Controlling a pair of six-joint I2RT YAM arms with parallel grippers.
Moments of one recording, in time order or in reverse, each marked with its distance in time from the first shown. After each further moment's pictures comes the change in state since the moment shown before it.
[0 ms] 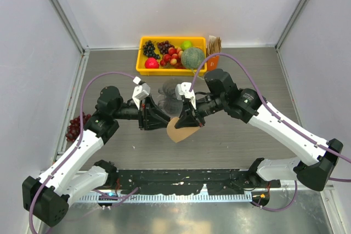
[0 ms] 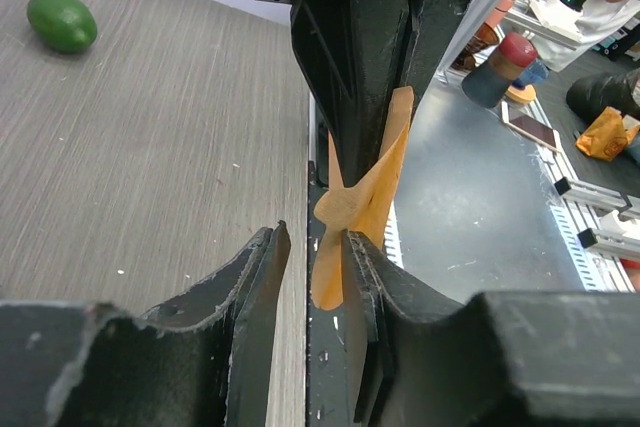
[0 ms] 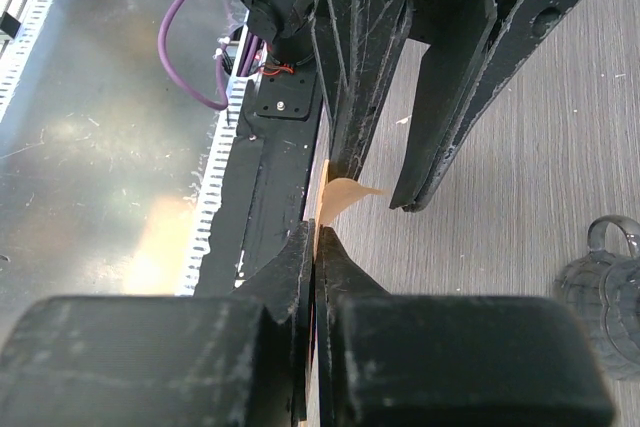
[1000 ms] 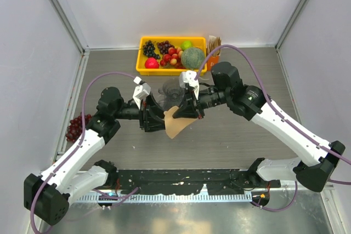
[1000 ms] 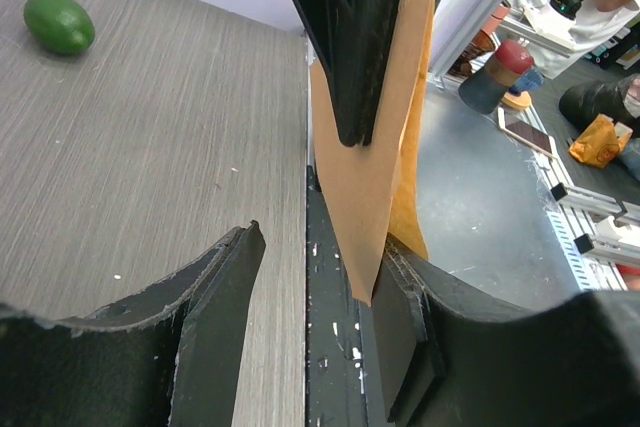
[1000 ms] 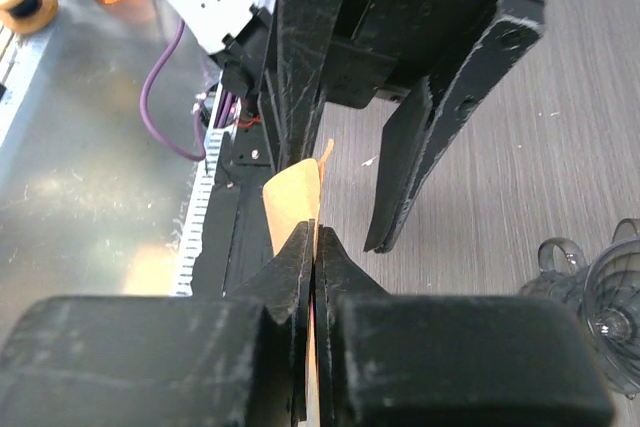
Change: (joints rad) left arm 0.000 0.013 -0.030 0.083 0.005 -0.046; right arm -0.041 -0.003 0.037 0.096 0.003 0.087
